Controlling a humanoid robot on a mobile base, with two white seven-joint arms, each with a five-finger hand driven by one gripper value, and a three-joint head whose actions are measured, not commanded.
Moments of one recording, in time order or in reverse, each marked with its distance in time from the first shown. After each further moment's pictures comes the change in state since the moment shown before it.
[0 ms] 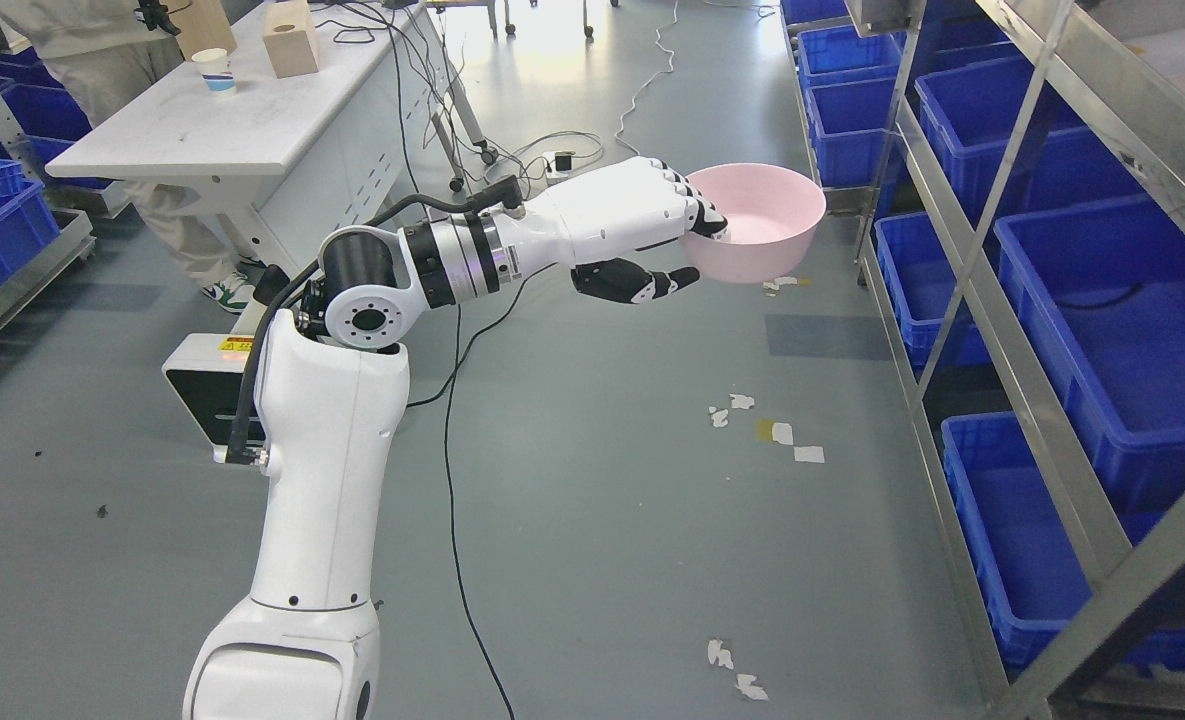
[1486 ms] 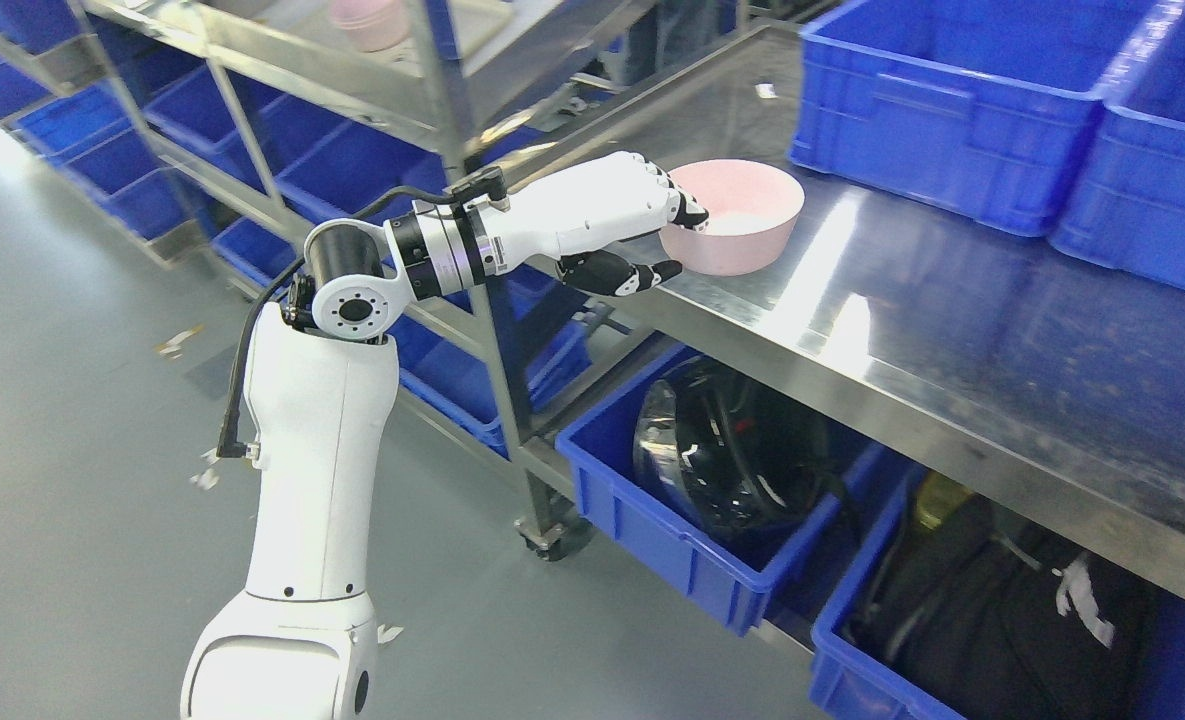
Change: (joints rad) left arm -0.013 0.000 0.039 0.025 -0.002 0.003 -0.034; right arm 0.000 0.000 0.000 0.000 0.000 0.000 0.000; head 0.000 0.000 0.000
